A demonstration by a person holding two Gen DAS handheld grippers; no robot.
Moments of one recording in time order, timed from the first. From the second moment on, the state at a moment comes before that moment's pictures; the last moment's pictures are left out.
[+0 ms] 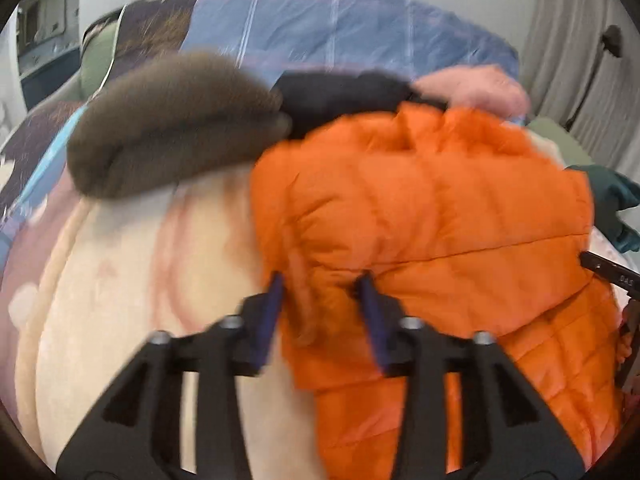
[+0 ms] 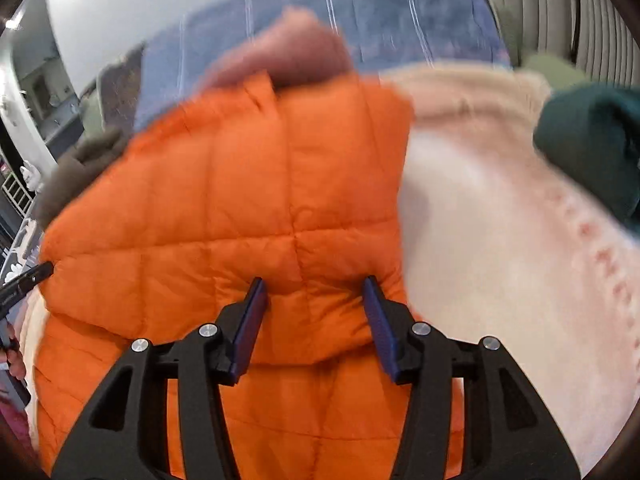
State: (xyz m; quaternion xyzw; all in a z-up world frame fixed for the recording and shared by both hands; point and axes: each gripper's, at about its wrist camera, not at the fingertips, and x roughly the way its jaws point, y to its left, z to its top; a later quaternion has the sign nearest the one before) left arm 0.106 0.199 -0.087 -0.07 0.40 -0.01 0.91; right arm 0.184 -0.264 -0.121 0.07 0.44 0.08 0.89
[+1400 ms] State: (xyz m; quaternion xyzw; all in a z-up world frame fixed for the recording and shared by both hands) left arm -0.054 0.214 -0.119 -0.14 0.43 -0.13 0.88; right arm 0.020 -0.372 -0.135 0.20 0.46 0.16 0.85
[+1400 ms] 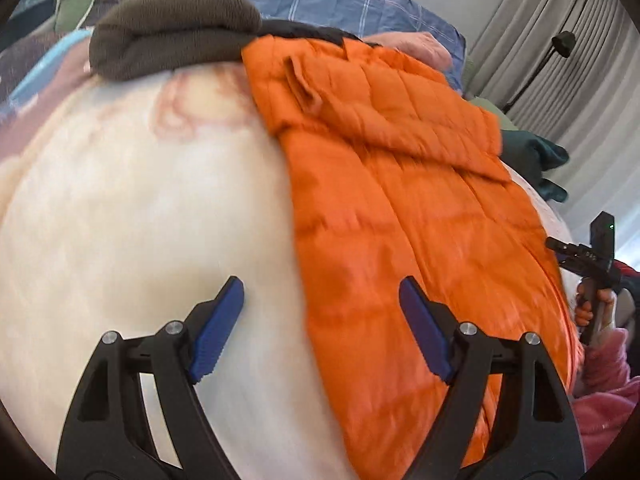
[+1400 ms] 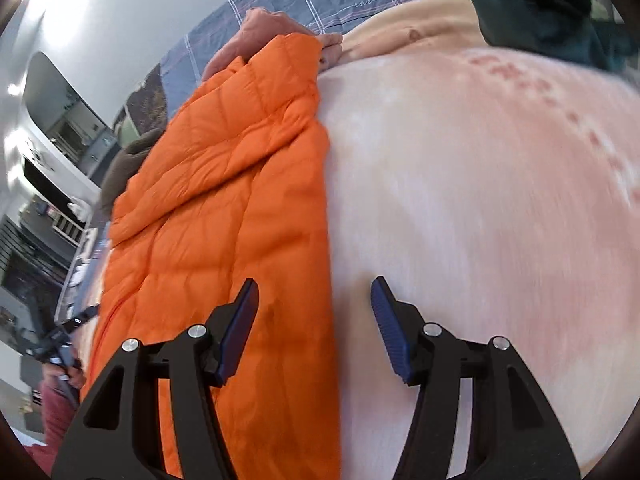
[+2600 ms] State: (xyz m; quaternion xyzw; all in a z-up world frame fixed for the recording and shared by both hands) left arm -0.227 0.170 0.046 -0.12 0.21 -0.25 0.94; right arm -0.164 -0.382 0.026 0.26 0.23 0.31 0.89
